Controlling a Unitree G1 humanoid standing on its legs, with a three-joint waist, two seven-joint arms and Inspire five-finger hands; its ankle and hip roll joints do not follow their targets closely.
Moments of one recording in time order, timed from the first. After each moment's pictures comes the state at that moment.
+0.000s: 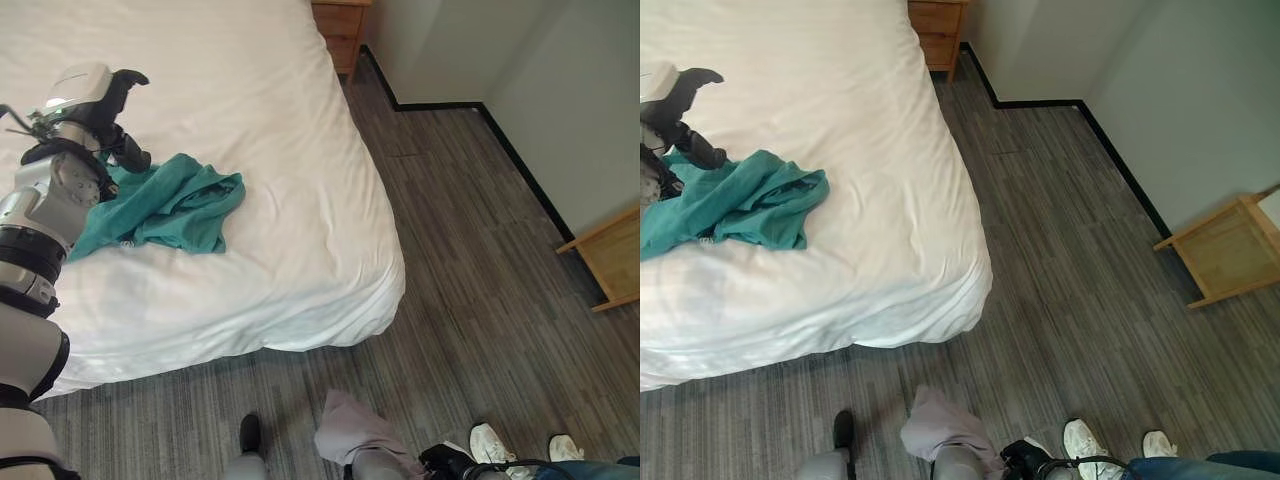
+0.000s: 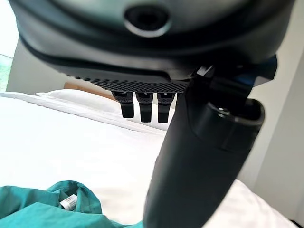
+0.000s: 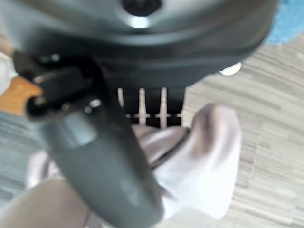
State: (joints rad) left arm -1.21 1.00 -0.83 0.90 0.21 -0.04 0.11; right arm 0.00 -0.37 0.37 1.08 -0.10 -0.01 0.17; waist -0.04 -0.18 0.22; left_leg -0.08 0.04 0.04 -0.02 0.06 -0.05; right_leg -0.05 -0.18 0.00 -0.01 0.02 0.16
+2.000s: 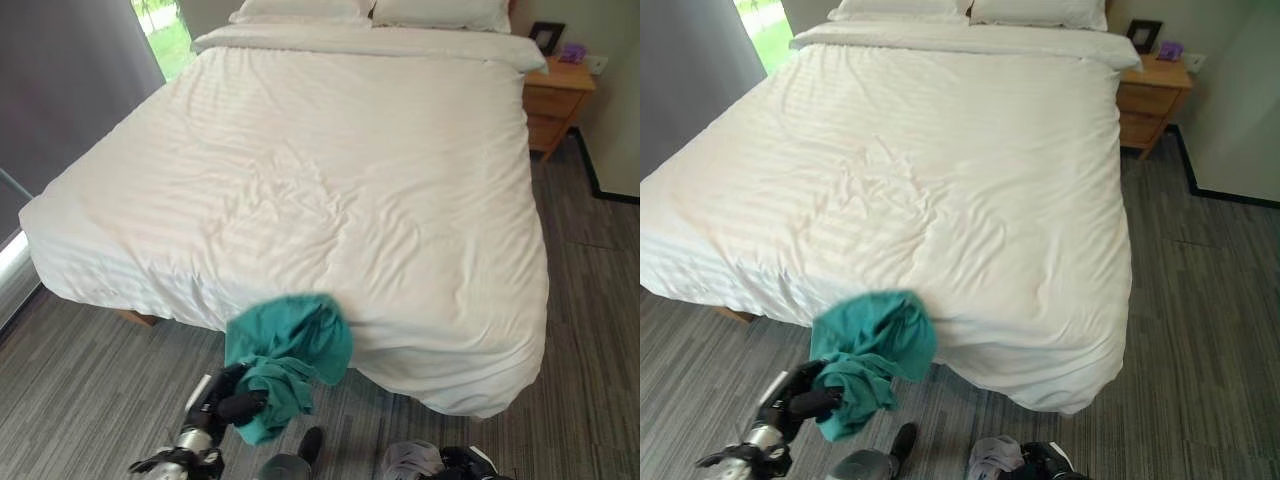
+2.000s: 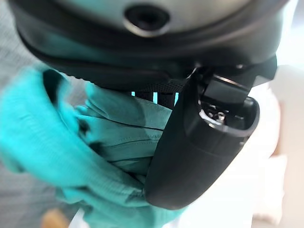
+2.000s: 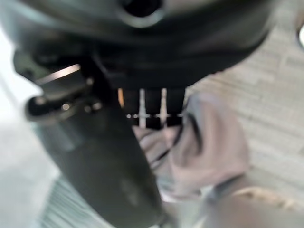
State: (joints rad) left arm 0.35 0.39 -0.21 0.12 -0.47 0.00 -0.10; right arm 0.09 -0.32 0.11 1.01 0.12 -0.03 0.10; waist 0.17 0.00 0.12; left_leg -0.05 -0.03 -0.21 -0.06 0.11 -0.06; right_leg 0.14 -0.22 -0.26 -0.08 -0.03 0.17
